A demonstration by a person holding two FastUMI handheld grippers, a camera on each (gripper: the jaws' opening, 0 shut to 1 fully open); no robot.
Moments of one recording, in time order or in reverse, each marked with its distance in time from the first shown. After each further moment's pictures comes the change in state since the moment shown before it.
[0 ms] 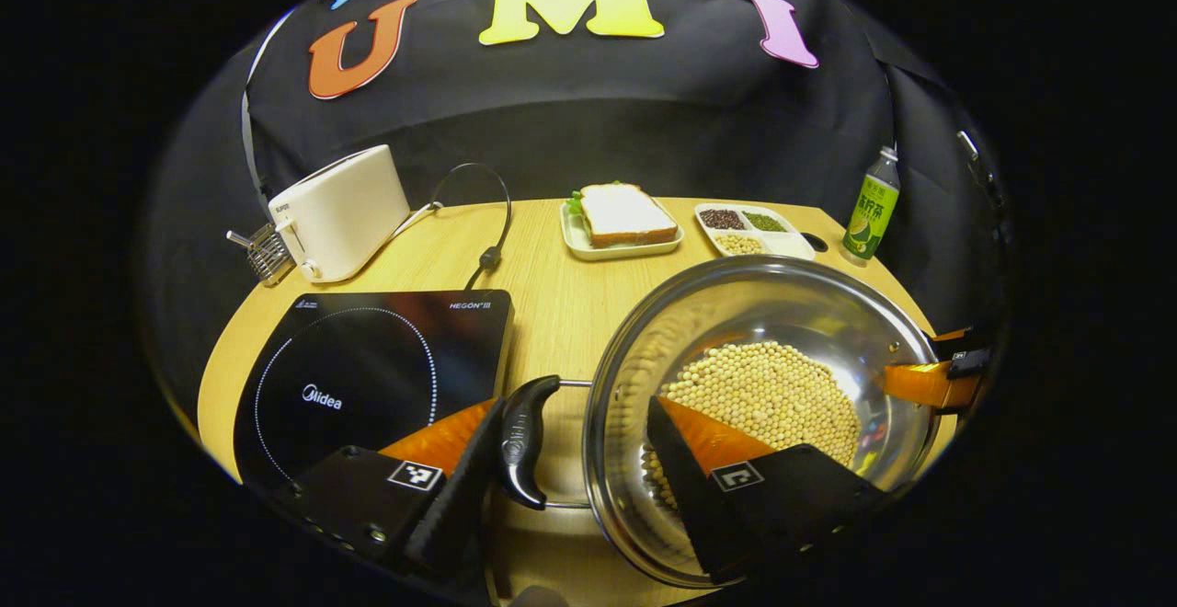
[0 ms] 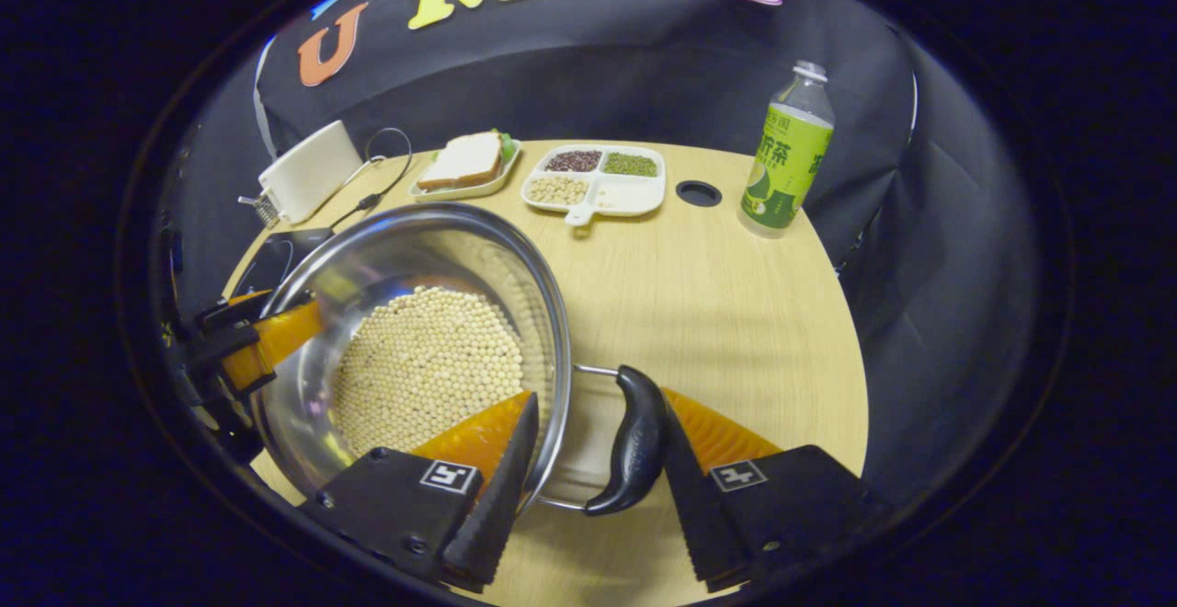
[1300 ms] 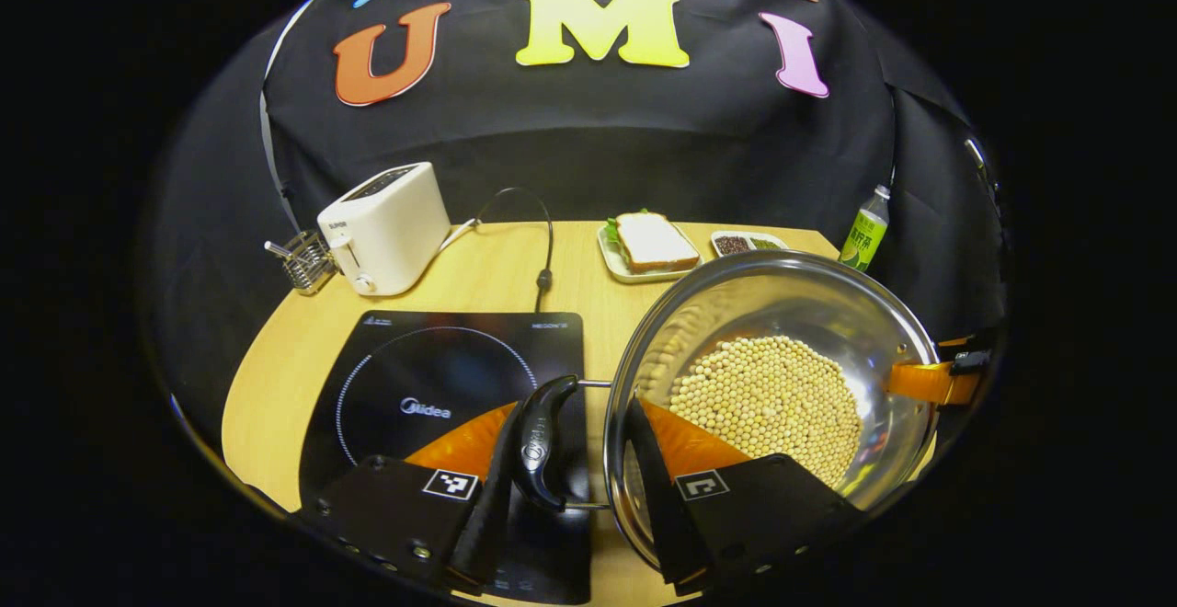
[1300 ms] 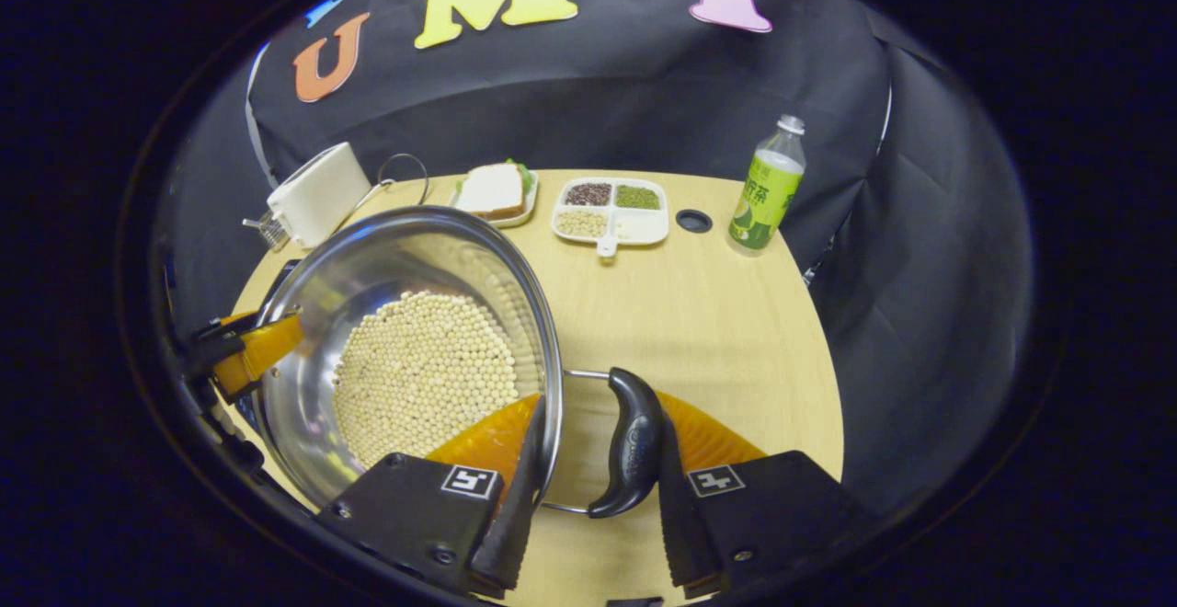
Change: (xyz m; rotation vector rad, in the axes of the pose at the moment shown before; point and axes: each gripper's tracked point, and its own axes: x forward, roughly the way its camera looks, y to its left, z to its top) left arm -0.069 0.061 0.030 -0.017 -0.029 -0.022; right arm -0.080 0.066 0.017 0.040 -0.031 -0.056
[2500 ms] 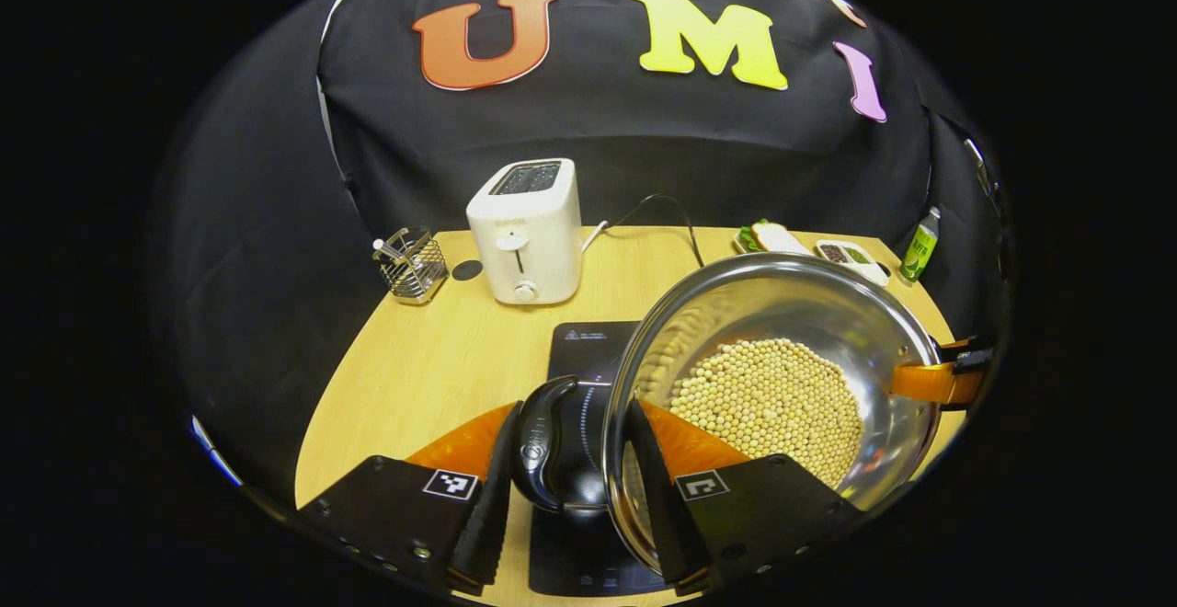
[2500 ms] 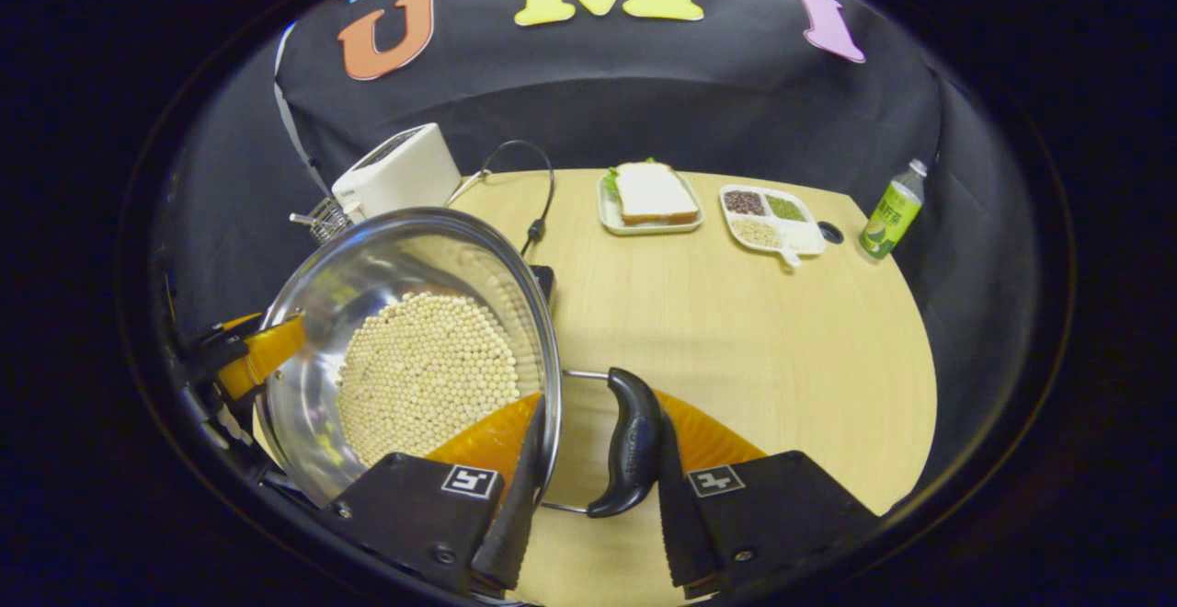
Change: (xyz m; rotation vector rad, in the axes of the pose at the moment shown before) left arm -0.012 0.225 -0.004 -0.007 0.029 0.063; right arm 0.013 0.231 0.009 -0.002 0.038 0.072
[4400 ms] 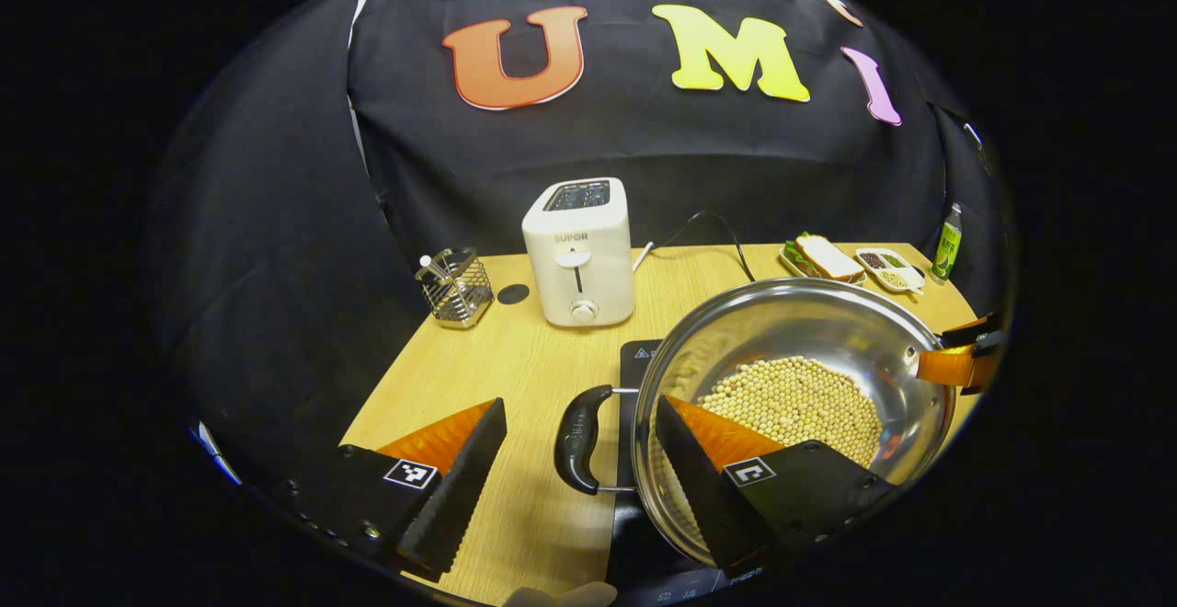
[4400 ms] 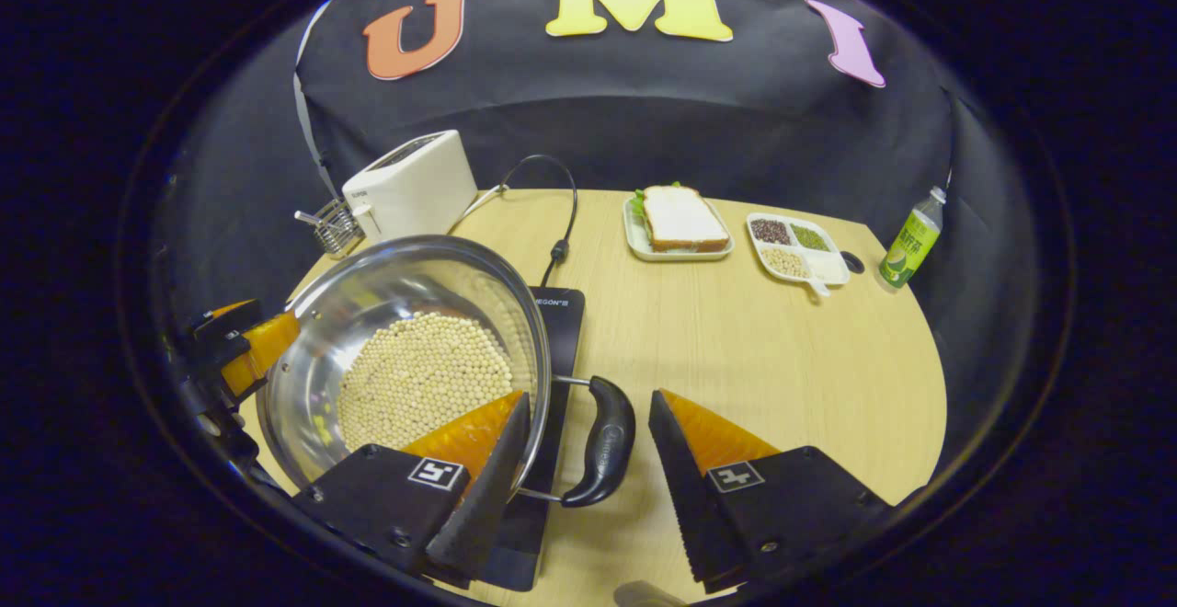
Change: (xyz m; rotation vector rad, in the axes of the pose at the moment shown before) left arm 0.002 0.043 0.006 0.025 -0.137 0.104; right arm 0.019 0.021 0.011 -0.053 -0.114 0.009
